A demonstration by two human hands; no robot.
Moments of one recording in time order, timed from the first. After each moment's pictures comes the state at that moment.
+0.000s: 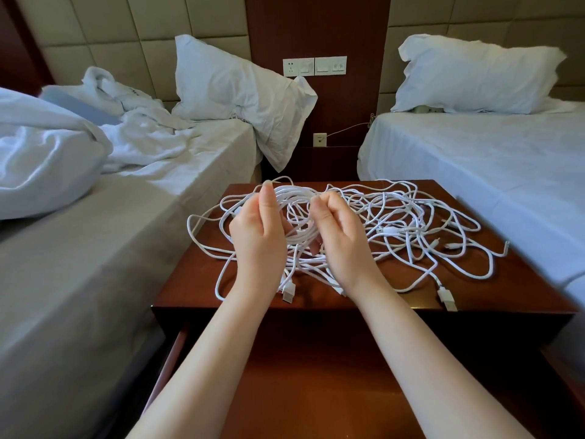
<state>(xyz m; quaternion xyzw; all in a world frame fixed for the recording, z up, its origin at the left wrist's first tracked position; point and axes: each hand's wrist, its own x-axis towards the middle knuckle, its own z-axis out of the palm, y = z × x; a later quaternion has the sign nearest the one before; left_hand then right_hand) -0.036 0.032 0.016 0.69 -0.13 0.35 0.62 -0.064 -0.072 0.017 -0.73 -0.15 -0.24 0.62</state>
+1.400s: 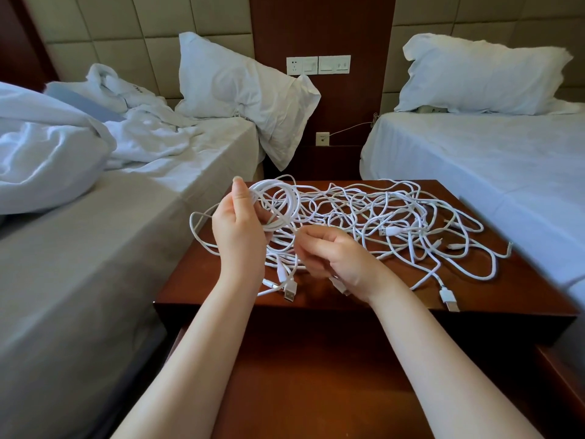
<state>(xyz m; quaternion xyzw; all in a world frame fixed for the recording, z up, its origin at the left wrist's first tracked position) -0.033 0.043 0.026 0.62 -0.03 0.29 0.73 -0.052 -0.090 0.002 -0.71 -0.20 0.08 0.67</state>
